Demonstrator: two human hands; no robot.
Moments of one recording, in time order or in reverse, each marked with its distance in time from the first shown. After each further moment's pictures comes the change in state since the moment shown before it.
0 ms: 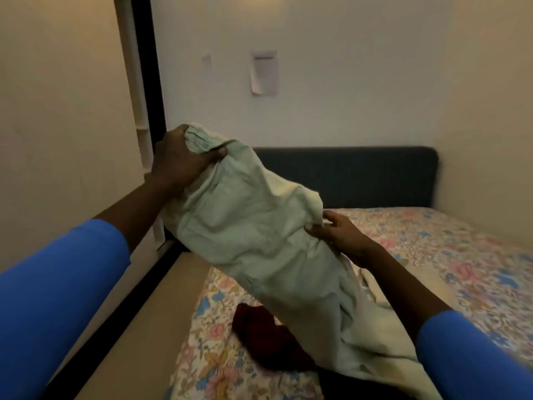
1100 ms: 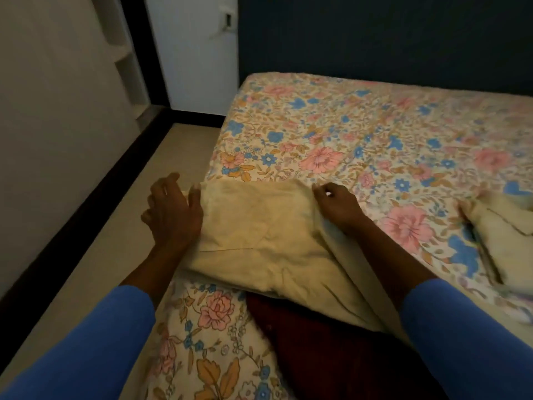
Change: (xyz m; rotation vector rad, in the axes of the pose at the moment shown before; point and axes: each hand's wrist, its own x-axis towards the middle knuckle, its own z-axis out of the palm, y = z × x) left_hand -0.140 -0.442 0.252 0.482 -0.201 -0.684; right_hand 0.250 0.310 0.148 -0.582 -0.026 0.325
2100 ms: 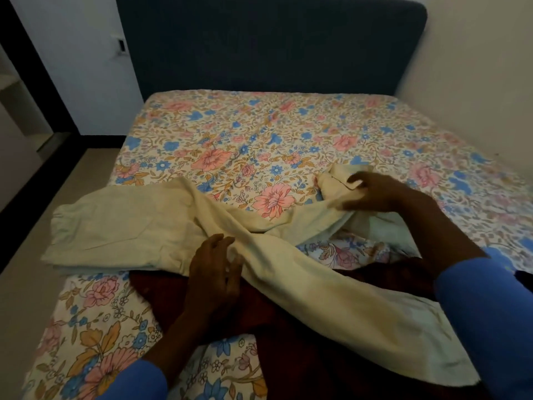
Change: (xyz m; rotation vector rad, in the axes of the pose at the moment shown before) left_hand -0.284 0.140 0.061 -0.308 -0.209 0.643; right_hand -0.160 0.154 -0.311 -0.543 -0.069 0.217
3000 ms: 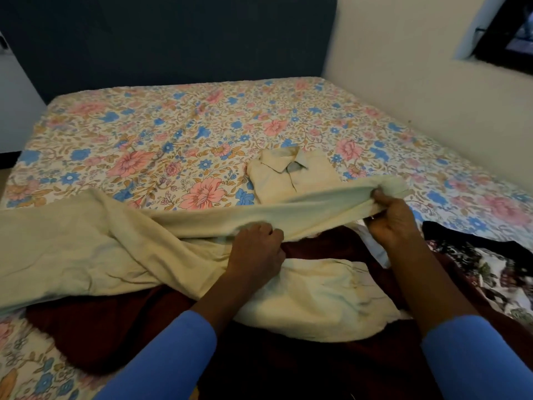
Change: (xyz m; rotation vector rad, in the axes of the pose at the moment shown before) left_hand 0.038 0.185 0.104 0.317 -0.400 0.486; right_hand -0.091 0.155 0.067 2.053 0.626 0.502
